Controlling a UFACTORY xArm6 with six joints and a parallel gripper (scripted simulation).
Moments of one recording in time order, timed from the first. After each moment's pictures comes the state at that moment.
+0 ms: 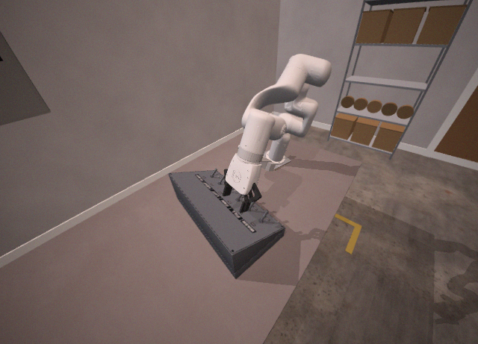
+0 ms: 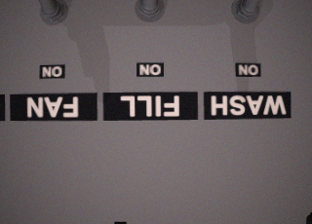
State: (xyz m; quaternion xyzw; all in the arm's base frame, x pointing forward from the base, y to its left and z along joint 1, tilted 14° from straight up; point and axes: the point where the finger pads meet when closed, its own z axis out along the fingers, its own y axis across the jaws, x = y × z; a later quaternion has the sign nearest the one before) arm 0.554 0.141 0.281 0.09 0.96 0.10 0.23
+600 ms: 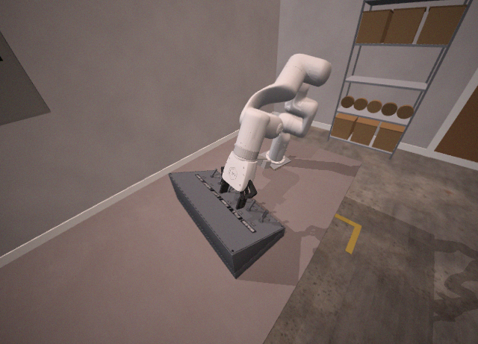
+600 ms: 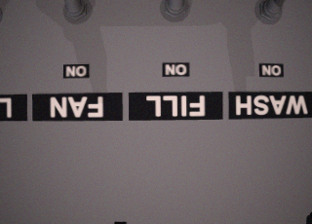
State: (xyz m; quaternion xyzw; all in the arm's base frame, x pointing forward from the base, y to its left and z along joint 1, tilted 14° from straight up) arm 0.551 0.123 0.277 0.09 0.96 0.10 0.23
